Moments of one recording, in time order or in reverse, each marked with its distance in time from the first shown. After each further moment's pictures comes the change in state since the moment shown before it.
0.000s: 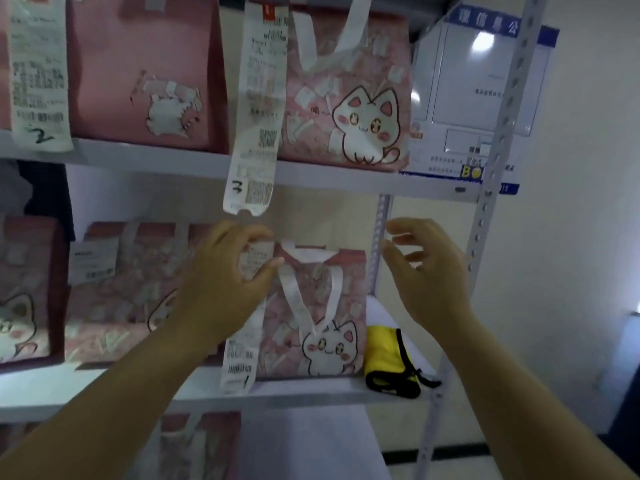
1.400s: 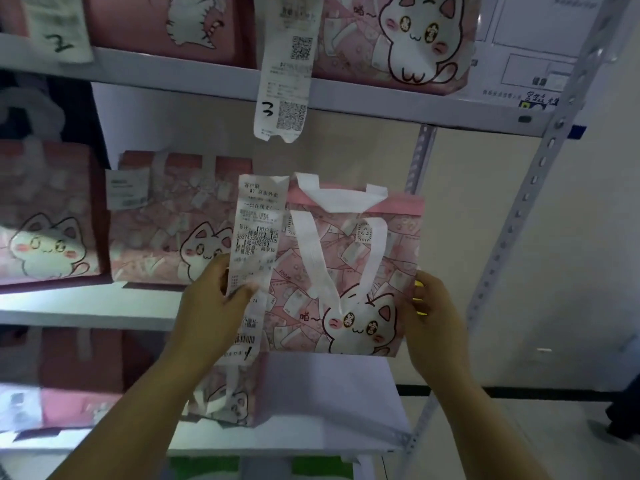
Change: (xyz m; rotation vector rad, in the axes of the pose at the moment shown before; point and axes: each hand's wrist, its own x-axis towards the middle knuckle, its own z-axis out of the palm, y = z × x) left_hand -0.108 -0.046 -0.001 -0.168 -0.105 -0.567; right_hand -0.131 0.026 0.026 0.120 -0.251 0.633
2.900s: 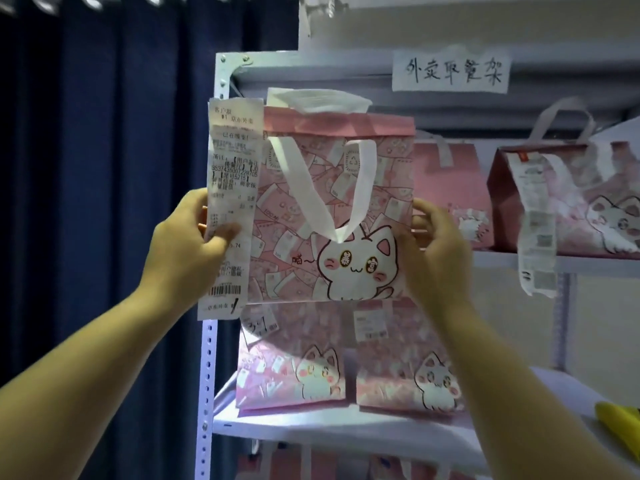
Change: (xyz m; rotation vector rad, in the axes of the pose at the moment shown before) left_hand 0.086 0.033 -0.496 0.116 0.387 0.479; right_hand -0.065 -0.427 0.239 0.254 0.338 -0.754
